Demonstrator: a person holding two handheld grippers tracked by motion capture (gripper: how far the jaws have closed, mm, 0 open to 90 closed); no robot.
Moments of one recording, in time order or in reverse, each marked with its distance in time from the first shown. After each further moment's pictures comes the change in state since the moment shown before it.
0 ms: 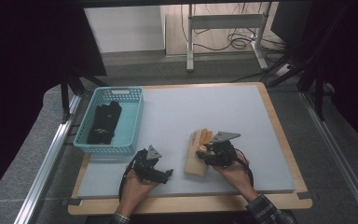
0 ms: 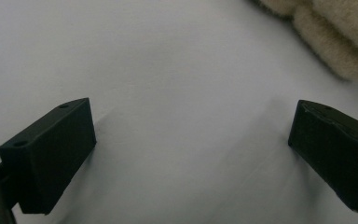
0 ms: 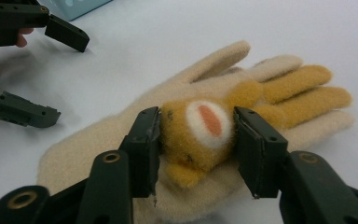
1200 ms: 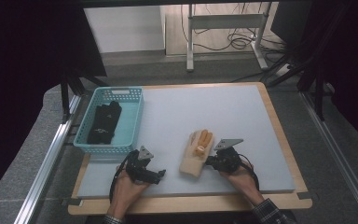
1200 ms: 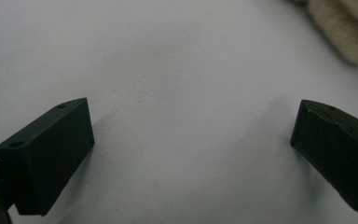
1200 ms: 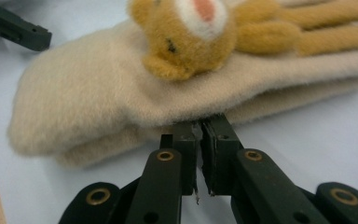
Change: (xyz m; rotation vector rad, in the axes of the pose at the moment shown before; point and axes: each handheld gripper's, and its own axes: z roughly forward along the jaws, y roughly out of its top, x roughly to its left) left arm 0.017 -0.015 -0.015 0.014 0.010 -0.007; right arm -0.010 -0.031 0.004 0.080 0.102 -0.026
